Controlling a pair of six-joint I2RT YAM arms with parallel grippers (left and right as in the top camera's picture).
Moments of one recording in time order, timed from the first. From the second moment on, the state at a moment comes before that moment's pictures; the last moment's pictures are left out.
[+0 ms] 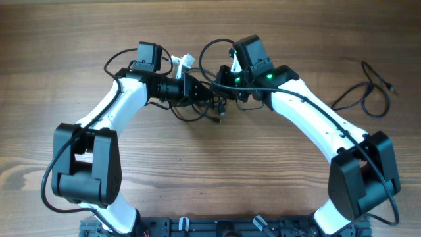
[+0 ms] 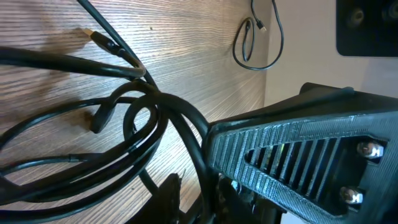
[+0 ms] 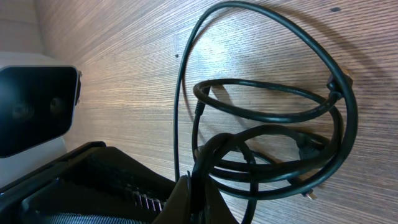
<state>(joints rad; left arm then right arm) -0.18 1.83 1.19 -0.54 1.02 -0.33 0.50 1.79 1.33 -0.49 -0.41 0.81</state>
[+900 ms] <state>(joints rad) -0.19 1.82 1.19 -0.58 1.00 -0.14 0.48 1.78 1.33 -0.55 -0.45 0.74</state>
